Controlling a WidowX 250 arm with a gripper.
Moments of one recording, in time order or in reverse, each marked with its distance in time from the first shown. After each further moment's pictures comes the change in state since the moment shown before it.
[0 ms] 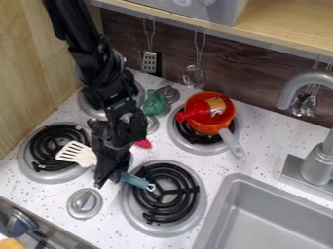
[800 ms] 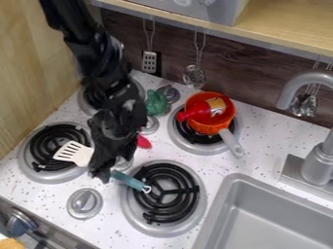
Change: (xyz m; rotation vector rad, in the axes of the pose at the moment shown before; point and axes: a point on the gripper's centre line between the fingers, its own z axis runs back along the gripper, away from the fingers) arm 0.005 -0.007 0.021 0.021 0.001 -0.182
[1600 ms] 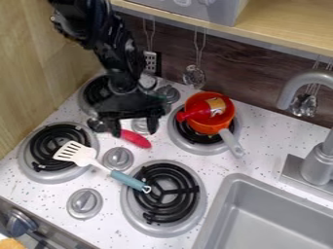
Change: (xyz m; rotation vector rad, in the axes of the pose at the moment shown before) arm 0.011 -0.051 0.033 -0.234 0.074 -0.868
